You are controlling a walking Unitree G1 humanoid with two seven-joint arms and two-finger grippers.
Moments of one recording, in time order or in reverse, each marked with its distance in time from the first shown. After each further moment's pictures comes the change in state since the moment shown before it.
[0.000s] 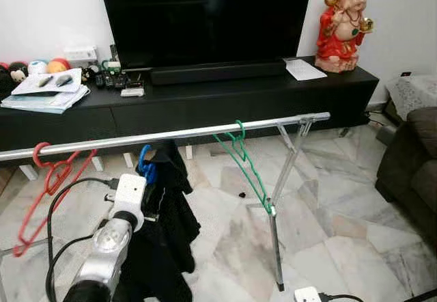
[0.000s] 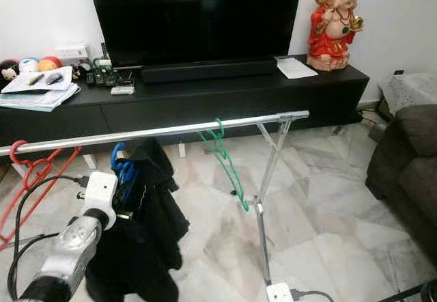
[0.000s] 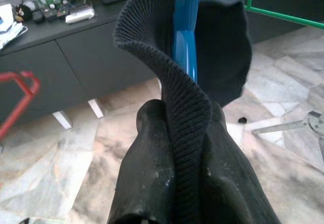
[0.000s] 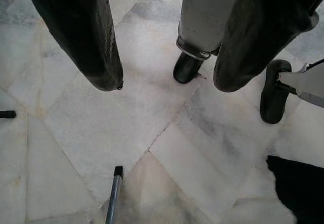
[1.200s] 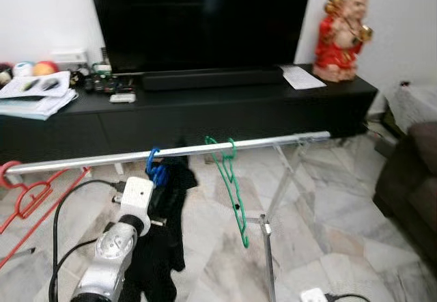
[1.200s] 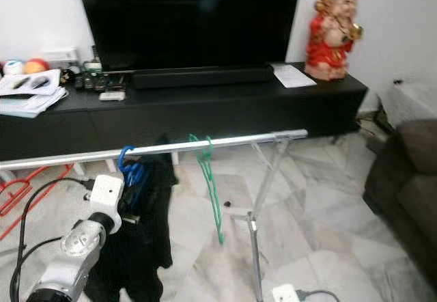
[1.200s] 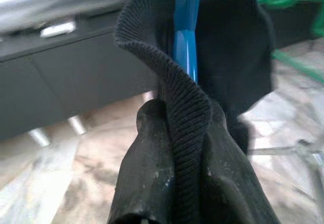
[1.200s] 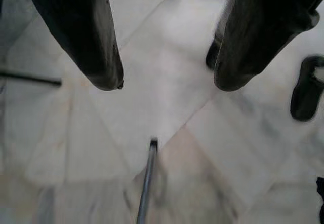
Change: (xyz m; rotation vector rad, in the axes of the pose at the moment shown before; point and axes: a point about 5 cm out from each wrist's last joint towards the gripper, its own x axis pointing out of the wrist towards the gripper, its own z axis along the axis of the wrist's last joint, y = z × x) left arm -0.009 -0.001 0.010 0.019 -0.013 -0.037; right arm 0.000 -0.007 0.012 -0.061 -0.021 -0.006
